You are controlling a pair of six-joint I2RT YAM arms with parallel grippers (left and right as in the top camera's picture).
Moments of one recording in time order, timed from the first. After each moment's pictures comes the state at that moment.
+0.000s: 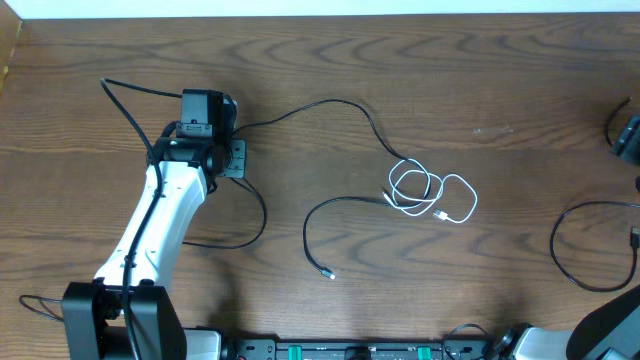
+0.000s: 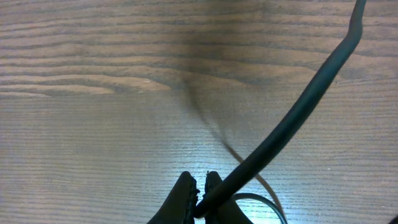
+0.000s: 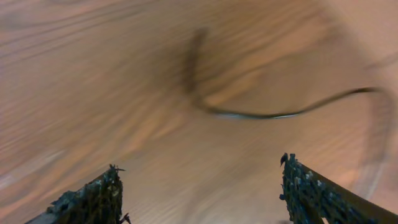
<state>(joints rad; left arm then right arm) -0.07 1.54 1.08 -0.66 -0.08 0.03 -0.59 1.53 1.19 -0.49 -0.07 -0.09</state>
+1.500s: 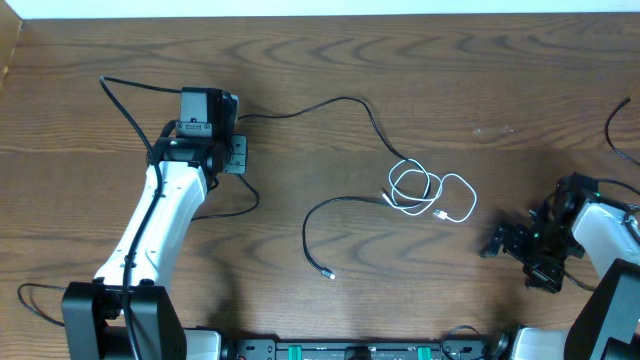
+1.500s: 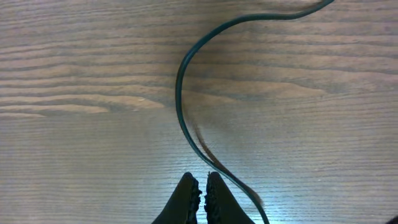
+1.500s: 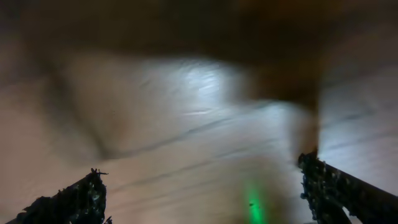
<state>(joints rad) -0.07 1.54 1.08 -0.62 -0.06 0.03 -0.37 1.53 0.71 -0.94 -0.14 0.23</state>
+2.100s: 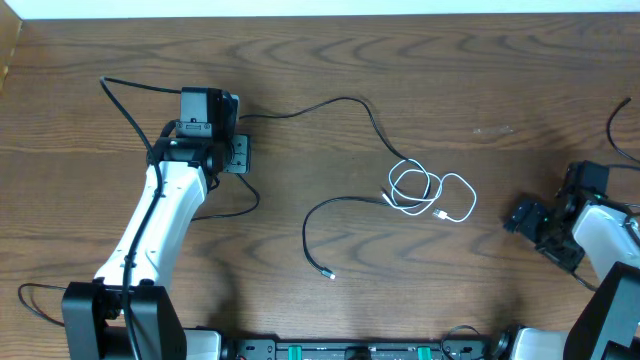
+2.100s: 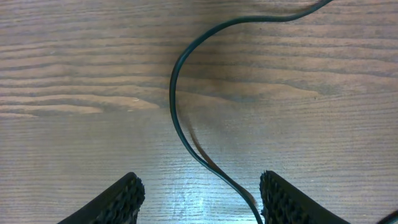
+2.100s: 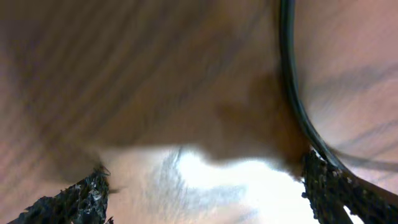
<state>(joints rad) -0.07 1.54 1.08 -0.62 -0.04 0.03 -0.38 1.52 0.70 -0.64 0.06 0.33</state>
